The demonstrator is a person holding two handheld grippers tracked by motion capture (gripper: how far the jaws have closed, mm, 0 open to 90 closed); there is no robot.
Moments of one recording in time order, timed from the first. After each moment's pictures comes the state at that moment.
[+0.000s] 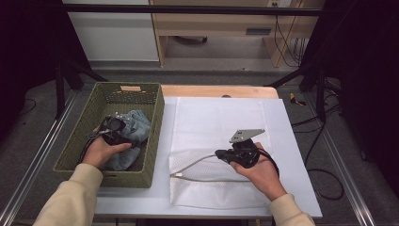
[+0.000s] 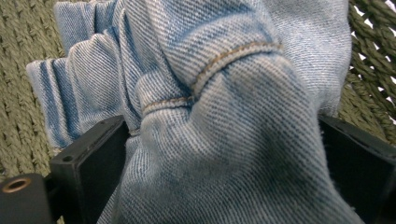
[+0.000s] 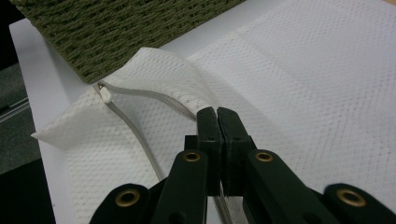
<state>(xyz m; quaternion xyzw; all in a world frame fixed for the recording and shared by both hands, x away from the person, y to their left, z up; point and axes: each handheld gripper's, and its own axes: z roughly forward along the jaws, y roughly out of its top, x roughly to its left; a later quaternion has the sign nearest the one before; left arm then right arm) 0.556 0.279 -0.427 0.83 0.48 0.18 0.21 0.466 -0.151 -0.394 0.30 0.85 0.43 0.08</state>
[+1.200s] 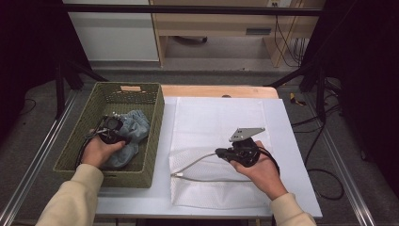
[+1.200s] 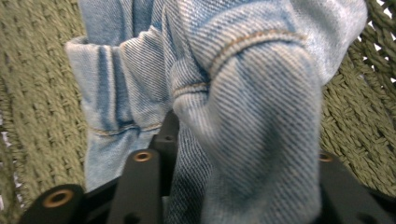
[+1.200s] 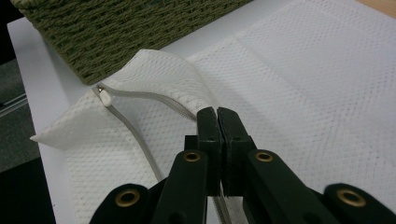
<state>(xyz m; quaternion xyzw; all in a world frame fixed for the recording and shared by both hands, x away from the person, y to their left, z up) 0.555 0.285 -0.419 0.83 0.50 0.17 0.19 0.465 -0.151 -0.386 0.30 0.85 0.42 0.09</state>
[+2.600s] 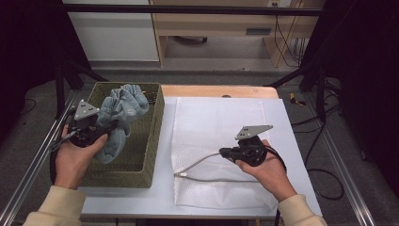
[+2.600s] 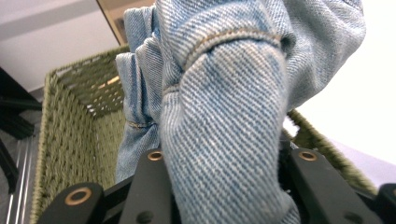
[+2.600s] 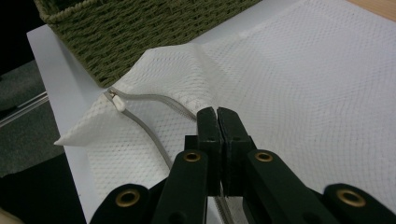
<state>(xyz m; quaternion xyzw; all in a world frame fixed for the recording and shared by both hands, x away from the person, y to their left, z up) 0.467 0.286 -0.306 0.76 0.44 0.31 0.37 0.456 -0.161 -0.365 0.31 0.85 0.43 0.08</state>
